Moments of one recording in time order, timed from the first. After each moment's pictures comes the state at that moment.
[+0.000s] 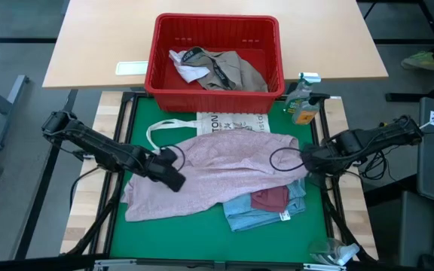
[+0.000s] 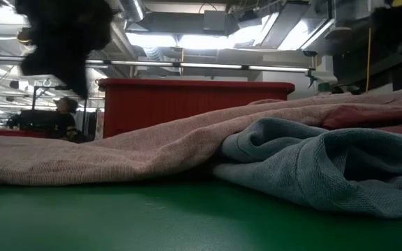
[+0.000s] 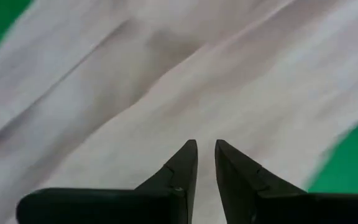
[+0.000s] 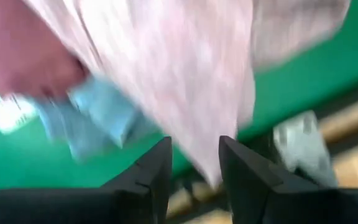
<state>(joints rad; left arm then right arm) -0.33 1.29 0.87 -0.76 -0.29 -1.27 0.32 0.94 0.96 -1.48 0.02 0.82</state>
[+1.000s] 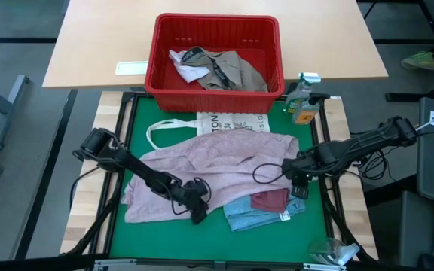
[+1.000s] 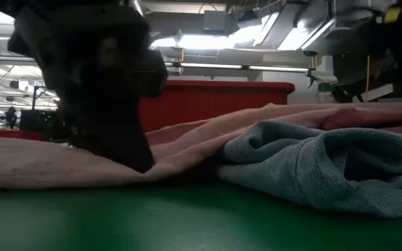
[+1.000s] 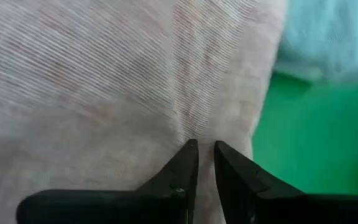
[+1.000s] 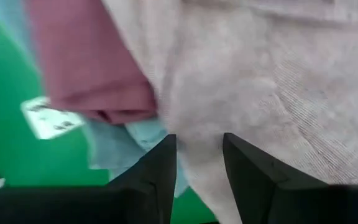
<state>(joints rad) -0.41 1.84 0.84 0.16 -0.13 -0.94 0.32 1.11 0.81 -1.09 -0.12 0.59</state>
